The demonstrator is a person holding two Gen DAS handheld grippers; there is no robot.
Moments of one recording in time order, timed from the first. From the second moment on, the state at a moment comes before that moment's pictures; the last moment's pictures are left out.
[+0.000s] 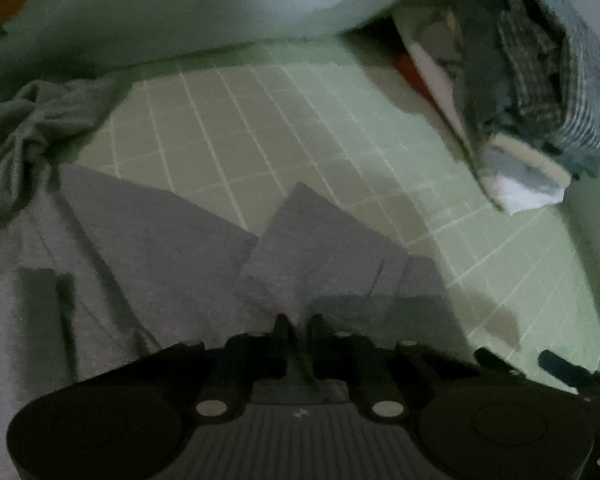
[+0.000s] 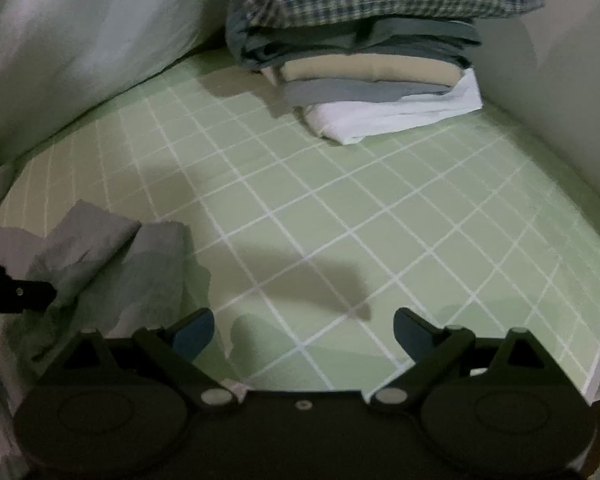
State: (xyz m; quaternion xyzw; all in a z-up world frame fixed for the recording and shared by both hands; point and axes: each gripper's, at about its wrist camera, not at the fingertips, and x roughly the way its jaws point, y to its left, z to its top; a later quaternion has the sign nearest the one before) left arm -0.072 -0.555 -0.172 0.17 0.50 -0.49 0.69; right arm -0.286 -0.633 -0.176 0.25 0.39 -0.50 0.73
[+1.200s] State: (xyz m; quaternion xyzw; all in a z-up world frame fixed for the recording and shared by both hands) left arm 0.134 -0.187 -0.149 0.04 0.46 -0.18 0.87; right arm -0.112 -0.505 -0.156 0.20 0.41 -0.40 0.79
